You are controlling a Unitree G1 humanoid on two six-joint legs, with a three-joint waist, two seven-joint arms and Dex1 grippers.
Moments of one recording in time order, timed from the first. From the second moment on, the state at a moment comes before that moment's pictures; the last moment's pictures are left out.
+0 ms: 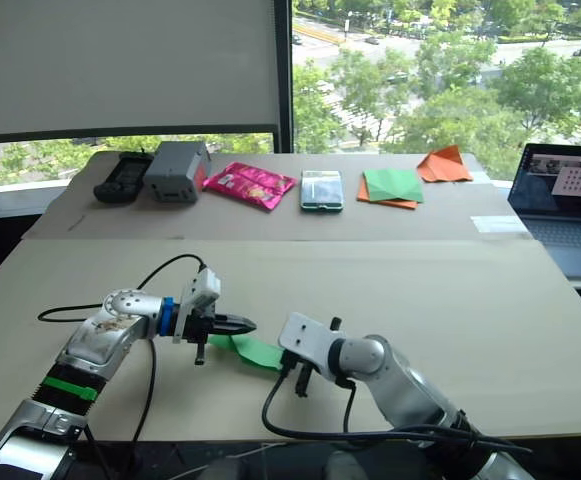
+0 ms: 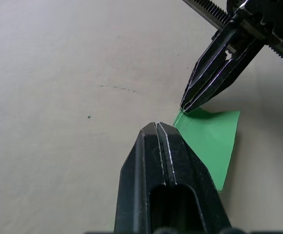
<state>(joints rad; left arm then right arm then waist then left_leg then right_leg) -0.44 0.58 -0.26 0.17 -0.26 0.37 -1.23 -0.29 -0.53 0.58 -0.43 -0.05 0.75 0.65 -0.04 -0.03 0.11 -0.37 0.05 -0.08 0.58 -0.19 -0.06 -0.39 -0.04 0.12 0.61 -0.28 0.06</state>
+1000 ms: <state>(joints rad) -0.40 0.68 -0.27 0.24 -0.14 0.15 -1.25 -0.30 -0.52 0.60 -0.44 -0.05 0.81 0.64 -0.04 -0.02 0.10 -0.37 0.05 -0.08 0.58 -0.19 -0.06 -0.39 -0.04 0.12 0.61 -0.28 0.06</state>
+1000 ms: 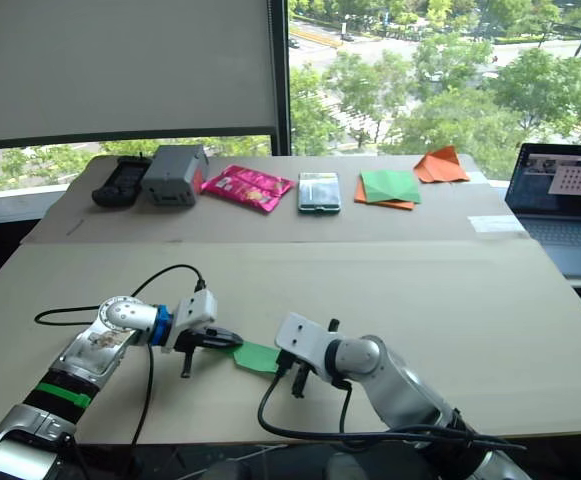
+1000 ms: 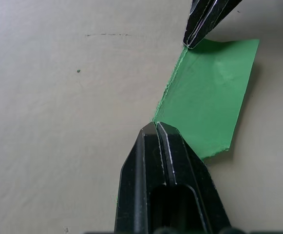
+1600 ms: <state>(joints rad) -0.36 0.71 -0.22 0.24 -0.14 0.15 -1.25 -0.30 -0.52 0.59 -0.44 -0.05 0.81 0.64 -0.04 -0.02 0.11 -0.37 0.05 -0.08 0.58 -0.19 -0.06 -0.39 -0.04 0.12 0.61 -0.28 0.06</state>
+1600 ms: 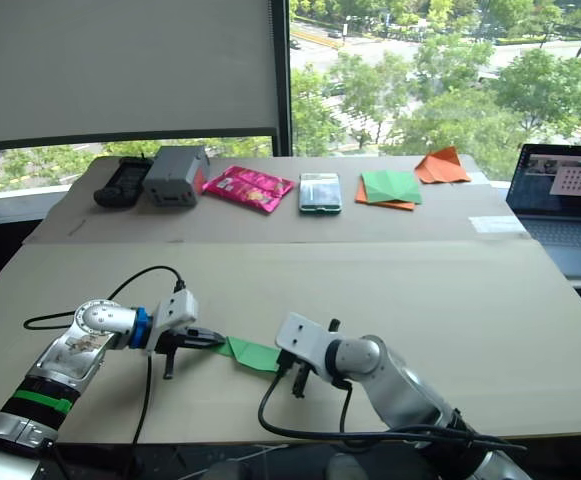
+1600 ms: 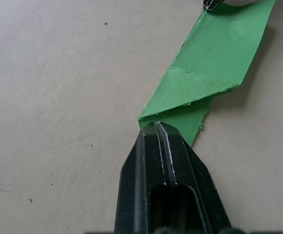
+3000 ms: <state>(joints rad) -0.04 0.84 0.18 -0.28 -0.64 0.70 -1.13 -0.05 -0.53 0.28 -0.75 0.34 0.69 0.72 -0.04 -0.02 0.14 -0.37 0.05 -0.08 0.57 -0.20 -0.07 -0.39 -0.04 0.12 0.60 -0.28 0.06</state>
